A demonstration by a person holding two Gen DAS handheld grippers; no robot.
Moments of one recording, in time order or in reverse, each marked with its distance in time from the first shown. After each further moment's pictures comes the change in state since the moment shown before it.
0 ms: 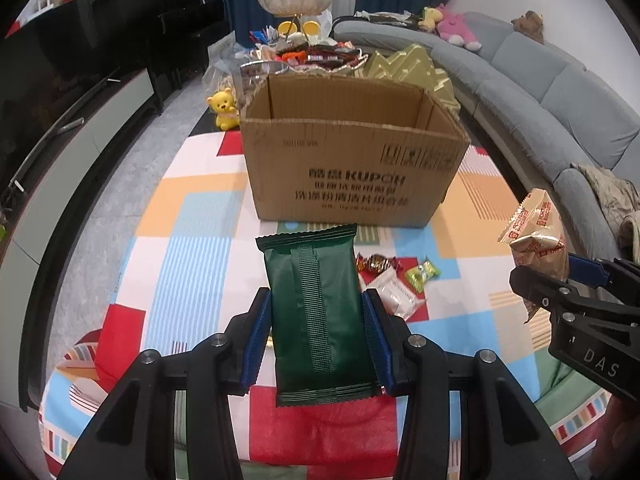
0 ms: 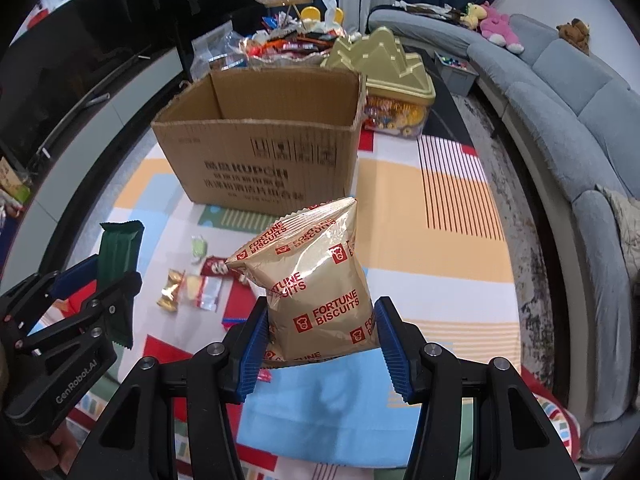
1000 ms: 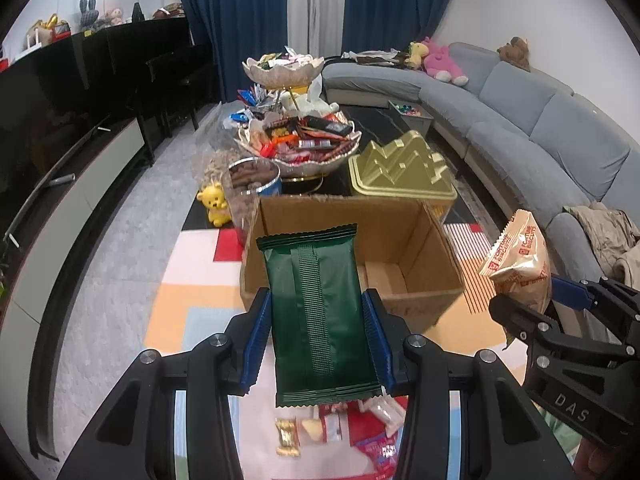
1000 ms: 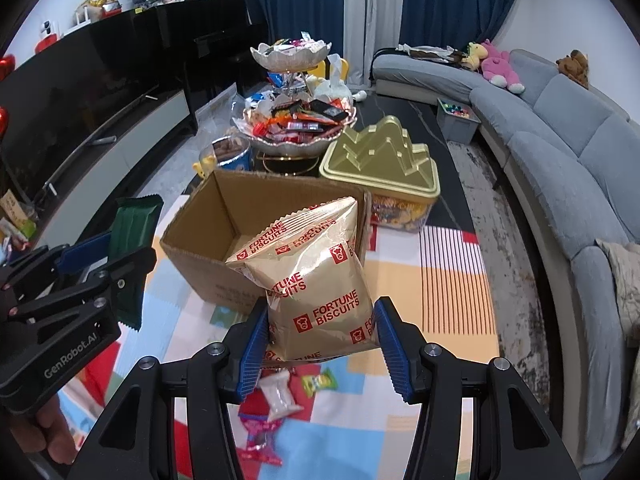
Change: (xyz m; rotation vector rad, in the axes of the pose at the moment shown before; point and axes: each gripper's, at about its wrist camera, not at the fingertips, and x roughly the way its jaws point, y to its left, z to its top) left arm -0.015 0.006 0.131 0.044 -0.137 -0.027; right arm -0.019 0.003 0.107 -0.016 -0.150 0.007
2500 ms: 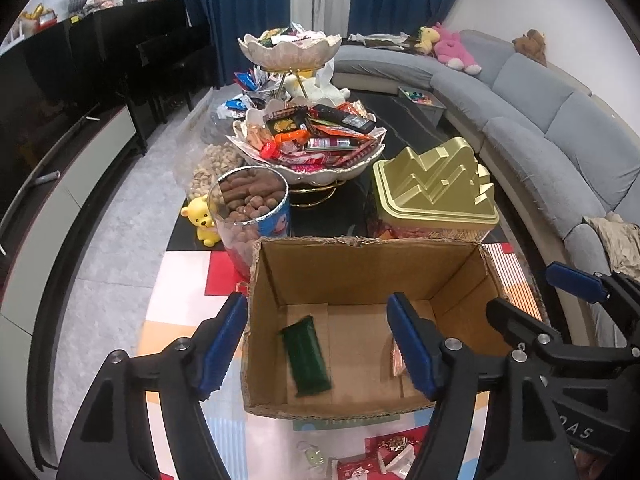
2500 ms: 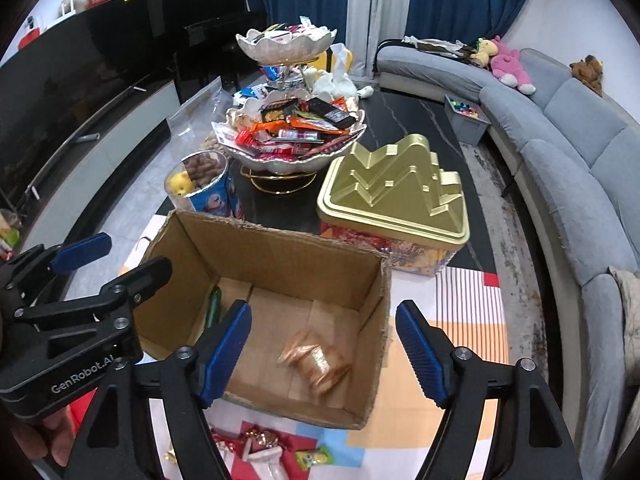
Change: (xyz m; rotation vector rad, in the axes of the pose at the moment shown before) left arm 0.095 0.025 0.061 -0.015 0.070 0.005; right arm 0.080 0.001 0.070 -0.015 0.045 -0.018
